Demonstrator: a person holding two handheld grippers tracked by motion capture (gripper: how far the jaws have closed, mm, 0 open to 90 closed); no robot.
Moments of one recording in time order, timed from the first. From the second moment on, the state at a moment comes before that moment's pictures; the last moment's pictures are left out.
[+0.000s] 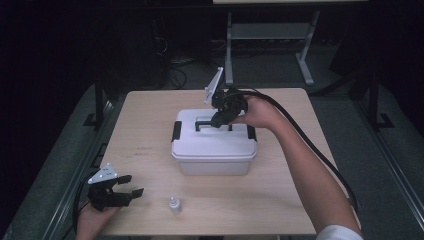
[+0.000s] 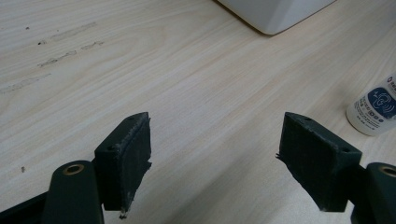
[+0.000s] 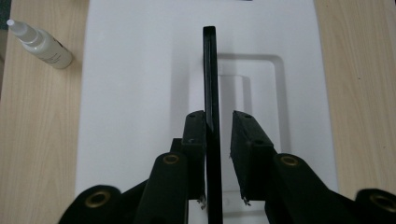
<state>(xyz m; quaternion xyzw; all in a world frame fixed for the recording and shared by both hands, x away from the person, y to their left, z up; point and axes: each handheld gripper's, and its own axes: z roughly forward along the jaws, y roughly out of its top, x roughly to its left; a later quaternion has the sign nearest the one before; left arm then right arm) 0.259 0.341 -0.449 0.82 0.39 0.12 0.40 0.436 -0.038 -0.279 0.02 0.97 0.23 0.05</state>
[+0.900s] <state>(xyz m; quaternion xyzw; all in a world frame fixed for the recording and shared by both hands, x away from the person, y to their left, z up) 0.259 0.342 -0.449 0.82 0.39 0.12 0.41 0.446 -0.040 -0.282 0.01 0.97 0.24 0.02</state>
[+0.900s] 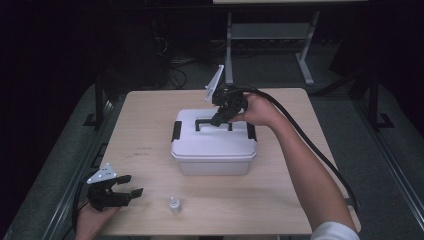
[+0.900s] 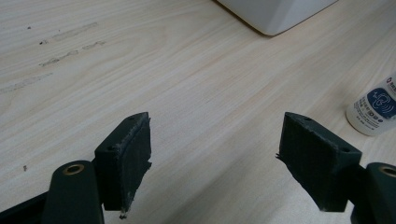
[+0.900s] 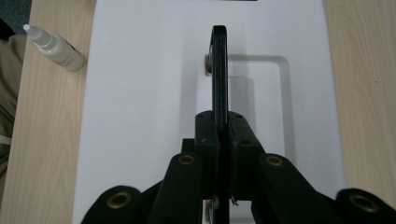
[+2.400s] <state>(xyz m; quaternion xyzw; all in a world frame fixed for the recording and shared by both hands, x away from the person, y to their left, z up) 0.259 0.341 -0.447 0.82 0.39 0.12 0.40 0.396 -0.112 -0.224 0.05 0.96 0.26 0.08</state>
